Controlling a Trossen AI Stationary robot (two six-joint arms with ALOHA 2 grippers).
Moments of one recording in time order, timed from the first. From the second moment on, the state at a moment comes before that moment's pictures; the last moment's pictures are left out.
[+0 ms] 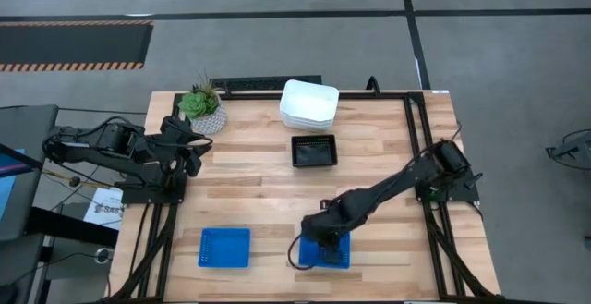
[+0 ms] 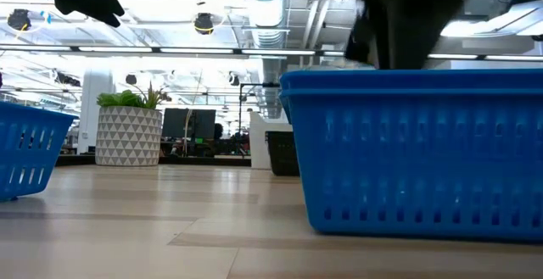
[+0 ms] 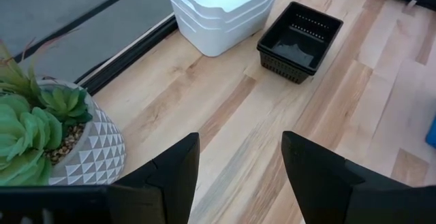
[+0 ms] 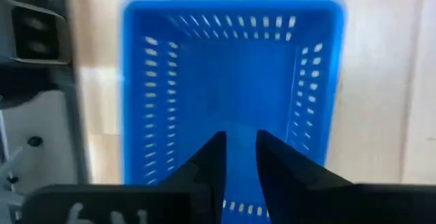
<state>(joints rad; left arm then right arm) -0.17 0.65 0.94 -1.12 -0.57 -0.61 0.41 1.92 1.50 -0.78 -0.13 0.49</state>
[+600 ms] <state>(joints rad) -0.17 0.65 0.94 -1.12 -0.57 -0.60 0.26 2.06 1.49 -0.84 -0.09 0.33</state>
